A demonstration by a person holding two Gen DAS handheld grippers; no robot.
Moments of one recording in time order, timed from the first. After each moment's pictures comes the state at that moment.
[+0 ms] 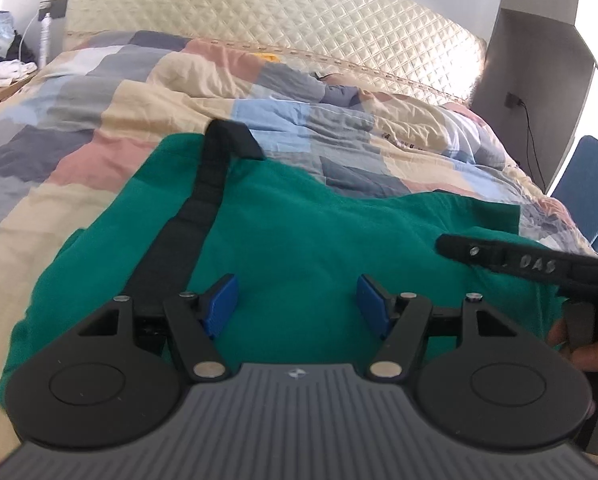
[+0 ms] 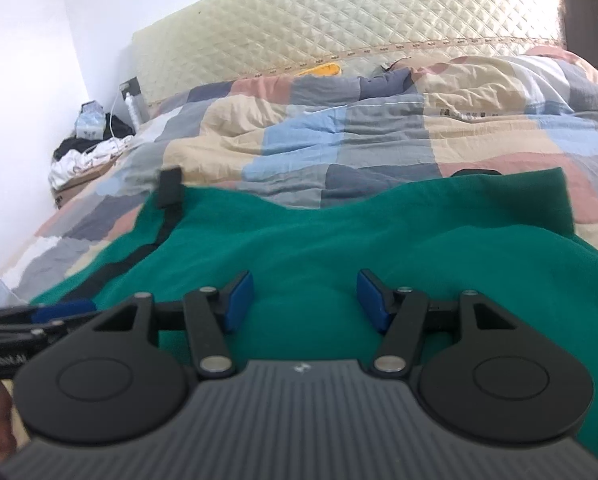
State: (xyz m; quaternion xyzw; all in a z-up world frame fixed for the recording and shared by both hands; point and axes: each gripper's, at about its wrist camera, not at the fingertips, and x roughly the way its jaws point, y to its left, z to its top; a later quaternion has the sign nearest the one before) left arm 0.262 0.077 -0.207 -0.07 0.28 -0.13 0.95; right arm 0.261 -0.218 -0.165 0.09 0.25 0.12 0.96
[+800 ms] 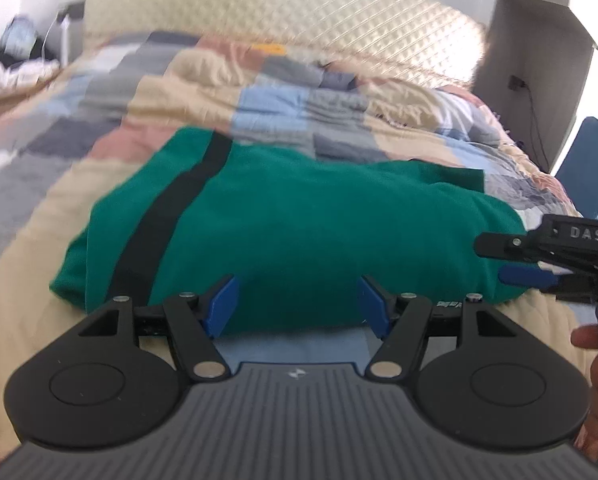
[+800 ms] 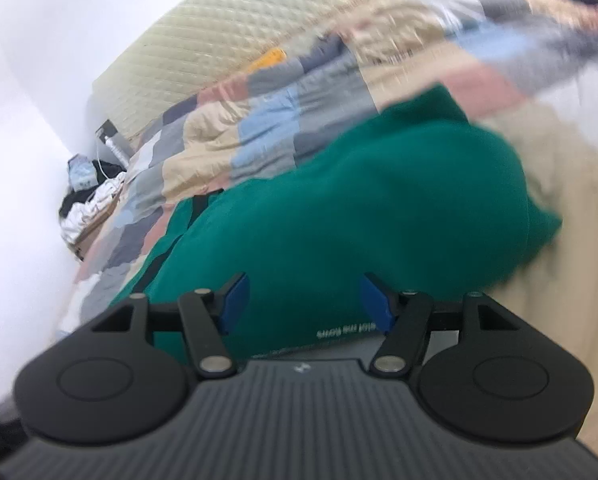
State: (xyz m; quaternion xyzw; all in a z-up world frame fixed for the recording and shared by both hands) left arm 0.157 0.055 -0.180 -0.06 0.31 -0.10 0.94; right arm 0.169 -0.266 -0.155 0.26 0.32 0.09 0.91
